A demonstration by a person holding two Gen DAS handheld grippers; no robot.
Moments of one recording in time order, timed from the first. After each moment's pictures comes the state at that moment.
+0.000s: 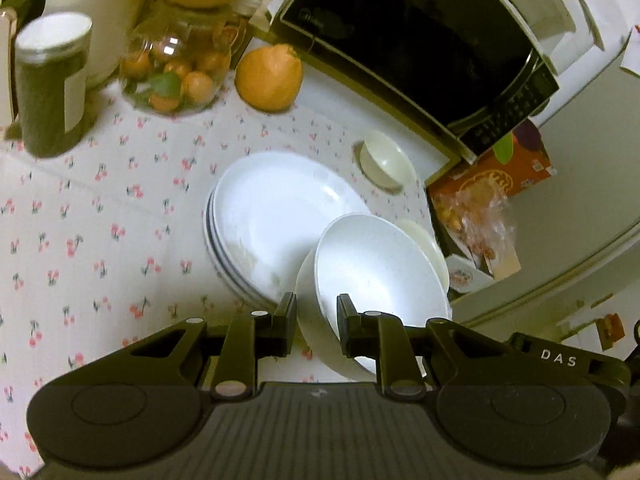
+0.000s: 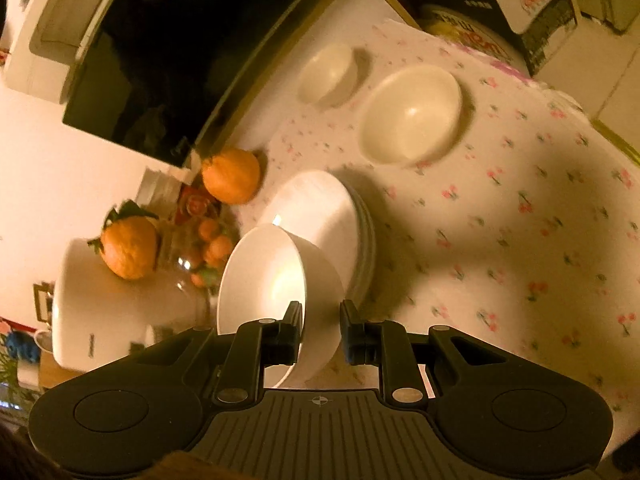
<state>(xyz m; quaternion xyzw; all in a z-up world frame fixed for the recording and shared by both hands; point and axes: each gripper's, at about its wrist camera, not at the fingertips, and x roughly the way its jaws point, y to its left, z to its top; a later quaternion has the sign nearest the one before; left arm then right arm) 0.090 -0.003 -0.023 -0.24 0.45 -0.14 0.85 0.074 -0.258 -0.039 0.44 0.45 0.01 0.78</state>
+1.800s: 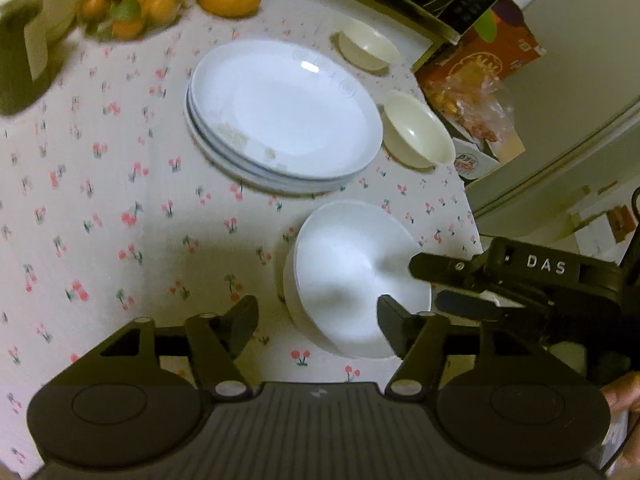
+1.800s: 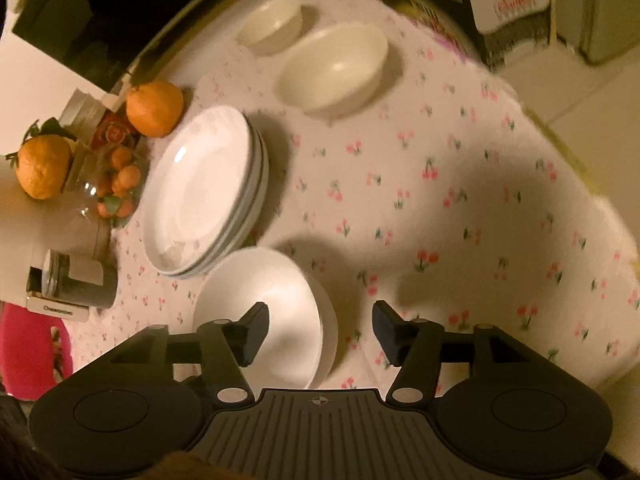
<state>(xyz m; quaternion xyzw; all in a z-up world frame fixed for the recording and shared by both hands) 0.072 -0.022 -0.045 -0.13 0.54 -0.20 0.81 0.065 -0.266 -0.056 0.30 0.53 -0.03 0.79</state>
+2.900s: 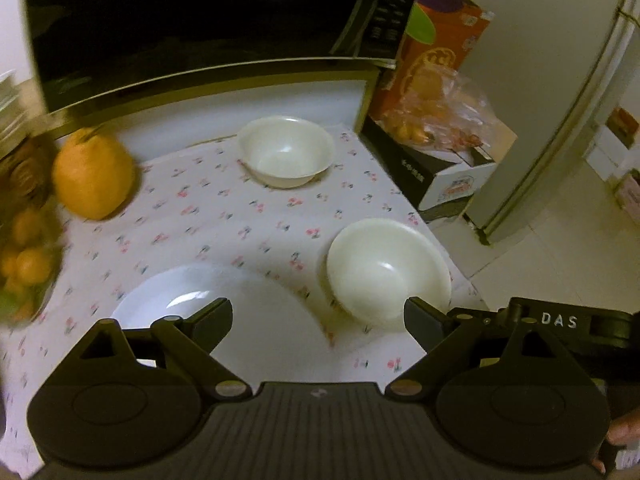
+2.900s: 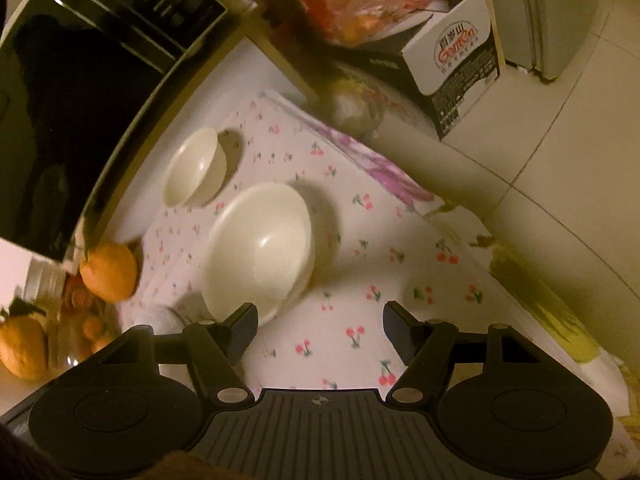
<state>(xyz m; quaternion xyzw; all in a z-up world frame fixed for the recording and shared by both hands) 0.211 -0.131 -0.011 0.05 0.46 -0.27 0.84 0.137 -0.355 -0.073 0.39 0.44 -0.13 0.80</state>
